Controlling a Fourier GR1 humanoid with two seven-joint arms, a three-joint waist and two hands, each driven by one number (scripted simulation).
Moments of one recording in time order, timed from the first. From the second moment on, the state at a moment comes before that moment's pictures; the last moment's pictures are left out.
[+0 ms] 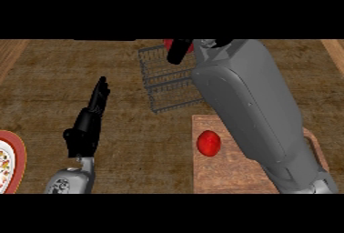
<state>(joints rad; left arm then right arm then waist) -0.14 0.03 -0.08 -1.58 -0.17 0.16 0.06 -1.20 -0.02 0.12 -1.26 0.98 0.42 0.98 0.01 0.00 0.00</state>
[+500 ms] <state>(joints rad) -0.15 0.04 -0.06 -1.56 -0.16 0.16 0.05 -1.14 -0.01 -0.02 -1.29 0.88 0.17 0.95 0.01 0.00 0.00</state>
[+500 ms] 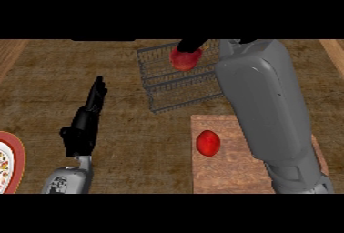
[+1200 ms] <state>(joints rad) -0.10 0.03 -0.05 -1.57 -0.17 0.17 0.04 -0.85 -0.12 -0.31 -1.76 0.75 0.12 1.01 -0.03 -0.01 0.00</state>
